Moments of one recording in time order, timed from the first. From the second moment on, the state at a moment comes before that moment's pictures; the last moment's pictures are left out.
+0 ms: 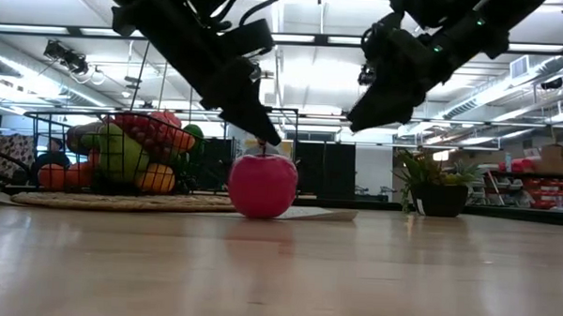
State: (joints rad) left arm -0.14 1.63 0.90 0.00 -0.45 -0.07; right arm -0.05 1.31 0.70 -0.03 0.11 0.24
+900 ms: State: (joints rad) left arm -0.21 1.65 0.90 -0.05 -0.44 -0.12; right arm -0.04 1.28 0.67 -0.03 0.11 0.24
